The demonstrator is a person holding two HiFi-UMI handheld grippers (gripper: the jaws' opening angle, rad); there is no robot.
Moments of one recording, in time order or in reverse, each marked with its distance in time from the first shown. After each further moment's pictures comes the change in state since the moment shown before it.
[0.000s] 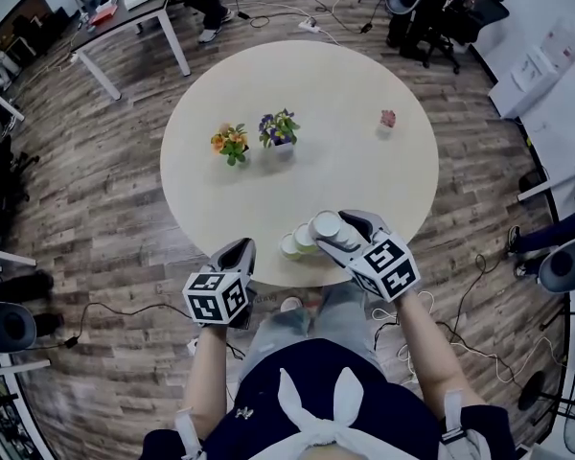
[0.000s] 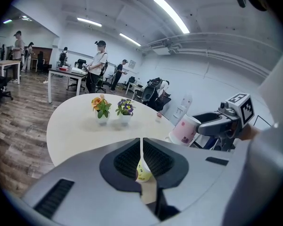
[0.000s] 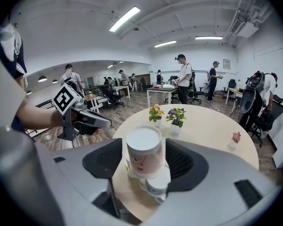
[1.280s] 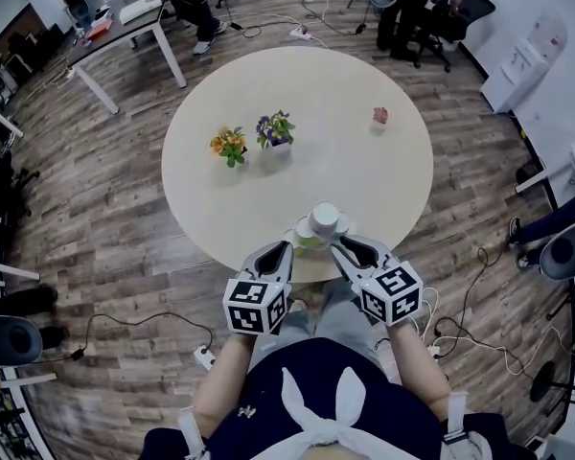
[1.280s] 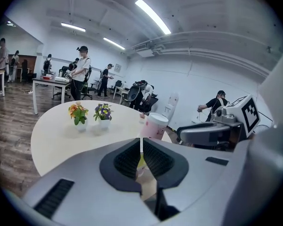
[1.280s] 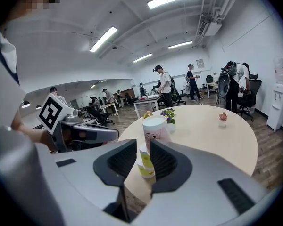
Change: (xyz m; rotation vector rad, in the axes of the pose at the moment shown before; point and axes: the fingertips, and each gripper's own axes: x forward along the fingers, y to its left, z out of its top) left arm 0.001 -0.089 -0.004 0.139 -0.037 -0.111; right arm -0.039 0.032 -0.026 0.264 -0.173 -0.119
